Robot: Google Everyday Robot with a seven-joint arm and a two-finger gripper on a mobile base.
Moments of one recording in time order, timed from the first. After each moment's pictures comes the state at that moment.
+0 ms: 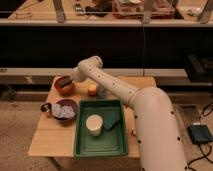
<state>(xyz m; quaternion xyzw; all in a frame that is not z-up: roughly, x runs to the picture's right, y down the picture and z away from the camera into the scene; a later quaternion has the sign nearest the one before) -0.202 -0.083 0.933 -0.03 -0.28 -0.19 0.94</state>
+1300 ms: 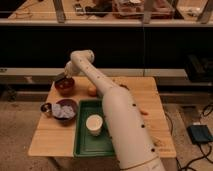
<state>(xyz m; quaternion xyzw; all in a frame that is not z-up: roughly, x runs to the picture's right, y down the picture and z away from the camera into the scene) -0.255 -0.109 0.977 -0.06 -0.31 -0.23 0.92</state>
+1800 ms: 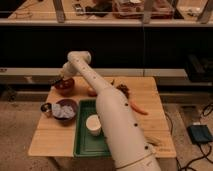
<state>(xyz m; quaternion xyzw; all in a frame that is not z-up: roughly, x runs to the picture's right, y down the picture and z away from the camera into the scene) -0.273 -0.094 0.971 -0.07 -0.33 -0.26 0.90</state>
